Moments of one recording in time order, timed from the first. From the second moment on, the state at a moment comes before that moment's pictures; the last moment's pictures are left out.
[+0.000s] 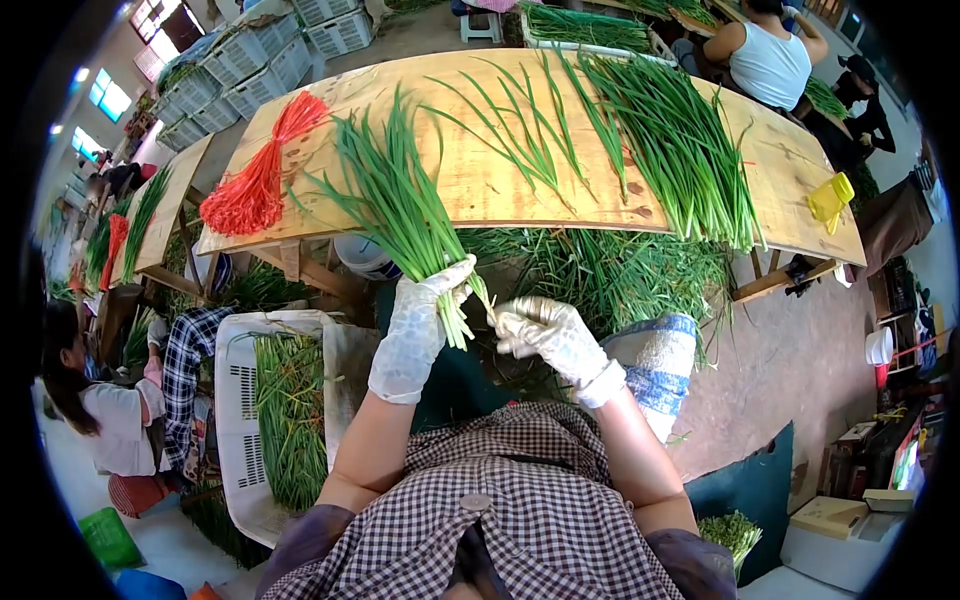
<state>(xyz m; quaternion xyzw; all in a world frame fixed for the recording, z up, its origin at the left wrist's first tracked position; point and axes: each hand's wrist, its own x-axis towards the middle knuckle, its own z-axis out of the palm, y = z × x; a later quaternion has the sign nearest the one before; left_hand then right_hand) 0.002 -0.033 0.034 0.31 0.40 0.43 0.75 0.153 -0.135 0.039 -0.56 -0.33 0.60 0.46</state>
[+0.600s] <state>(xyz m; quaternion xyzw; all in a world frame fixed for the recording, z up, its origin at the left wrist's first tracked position) 0.005 -0.026 0.028 0.32 0.45 0.47 0.68 0.160 -0.125 0.008 -0.56 -0.39 0.48 0.55</state>
